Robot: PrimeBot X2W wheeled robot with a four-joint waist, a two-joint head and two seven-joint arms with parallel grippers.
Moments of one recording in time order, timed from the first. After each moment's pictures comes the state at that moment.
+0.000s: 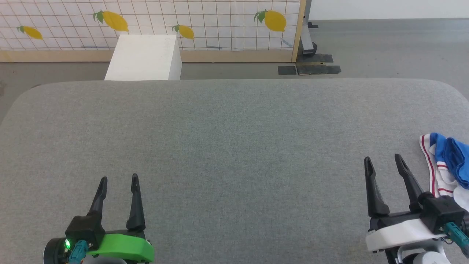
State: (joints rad) left arm 0.06 0.05 0.05 0.02 -0.12 -0.05 -0.26; right arm 0.02 -0.06 -0.04 0.05 0.09 0.13 -0.26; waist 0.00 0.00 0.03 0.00
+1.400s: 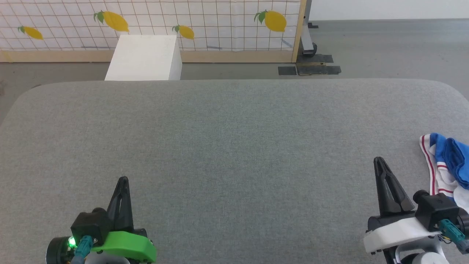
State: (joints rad) left arm 0.06 0.05 0.04 0.02 -0.10 -0.04 -0.21; right arm 0.03 -0.05 -0.04 0.01 0.06 0.13 -0.19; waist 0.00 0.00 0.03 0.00
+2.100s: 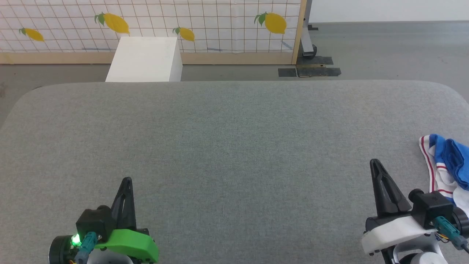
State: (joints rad) left arm 0.06 0.05 0.03 0.02 -0.08 -0.03 -0.17; right arm 0.03 -0.05 -0.03 0.01 0.05 0.13 -0.15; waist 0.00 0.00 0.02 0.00
